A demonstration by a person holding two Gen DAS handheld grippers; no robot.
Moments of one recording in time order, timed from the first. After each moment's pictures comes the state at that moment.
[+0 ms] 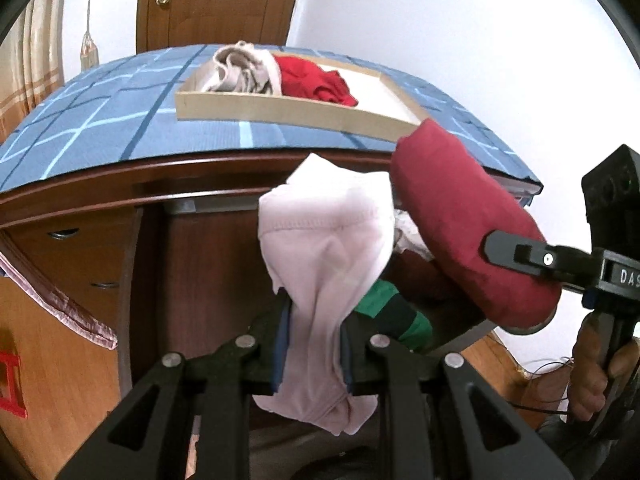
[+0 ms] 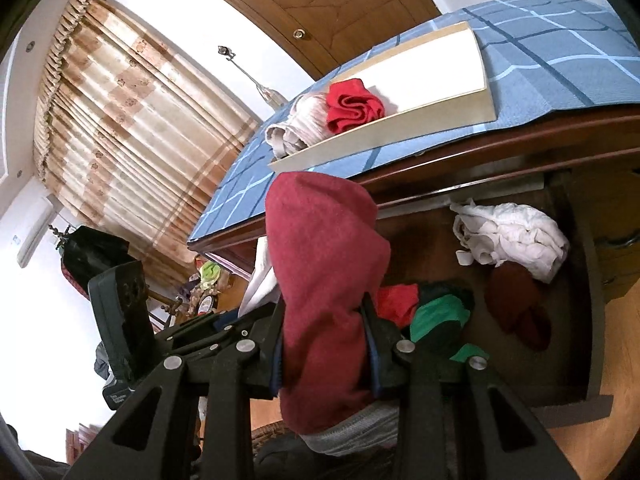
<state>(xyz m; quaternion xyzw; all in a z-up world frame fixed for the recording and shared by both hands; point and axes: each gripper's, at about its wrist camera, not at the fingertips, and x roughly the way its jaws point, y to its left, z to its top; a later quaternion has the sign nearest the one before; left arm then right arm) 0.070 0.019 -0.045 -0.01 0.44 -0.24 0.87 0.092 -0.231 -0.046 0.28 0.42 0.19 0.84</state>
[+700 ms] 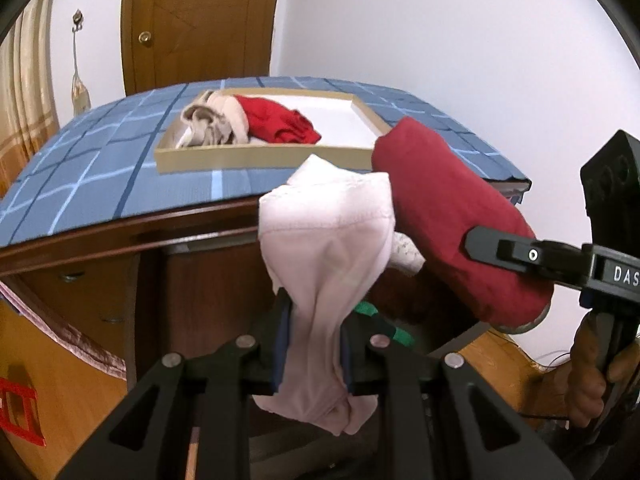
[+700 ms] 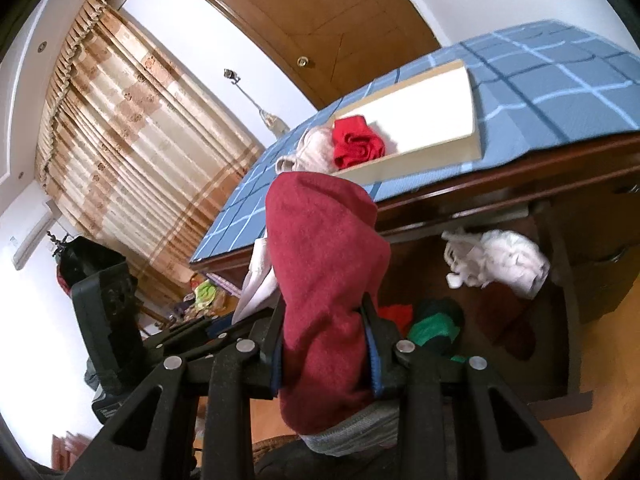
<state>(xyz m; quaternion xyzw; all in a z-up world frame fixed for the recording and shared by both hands) 0.057 -0.007 -0.012 0.03 0.40 -0.25 0.88 0.075 -0.240 -0.020 0.27 0.37 0.17 0.87</state>
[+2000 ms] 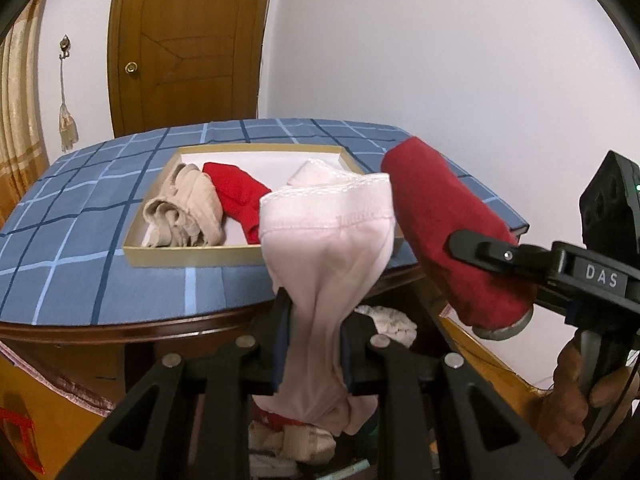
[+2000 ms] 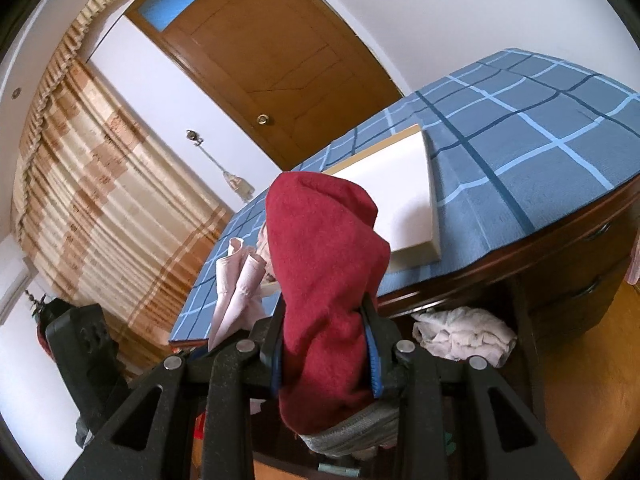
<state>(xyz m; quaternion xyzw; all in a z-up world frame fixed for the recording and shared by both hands) 0.117 -0.047 0.028 0.02 0.35 -0.26 0.90 0.121 -0.279 0.013 0.31 0.31 0.07 0.89</state>
